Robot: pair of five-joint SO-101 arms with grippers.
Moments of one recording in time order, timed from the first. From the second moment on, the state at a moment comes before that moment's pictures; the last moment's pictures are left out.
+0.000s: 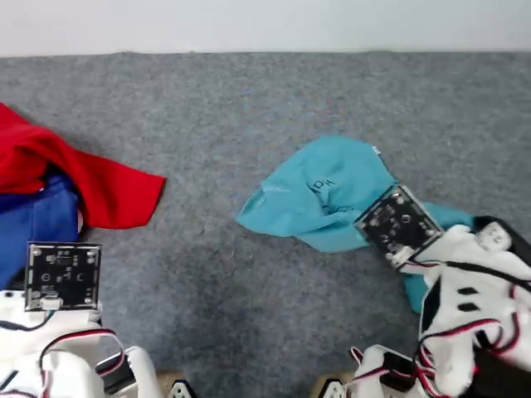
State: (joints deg) left arm -29.0 -80.8 25.2 99.4 -22.4; right arm 21.4 -58.5 2.8 96.5 66.7
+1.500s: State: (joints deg) left arm 23.2 -6.0 20.8 63.7 -12.5; right arm 11.5 -57.9 29.5 100.5 48.0
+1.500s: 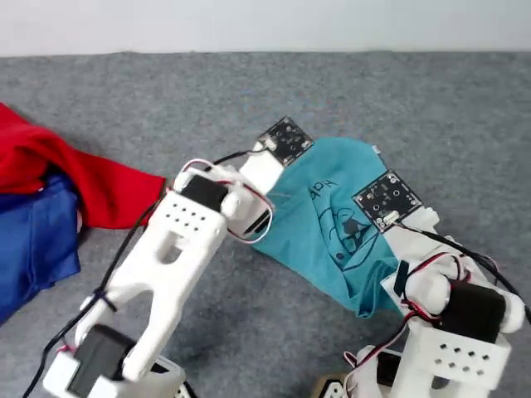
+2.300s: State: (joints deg) left arm 23.7 32.0 -12.4 75.0 -12.3; right arm 11.3 -57.9 34.4 100.5 48.0
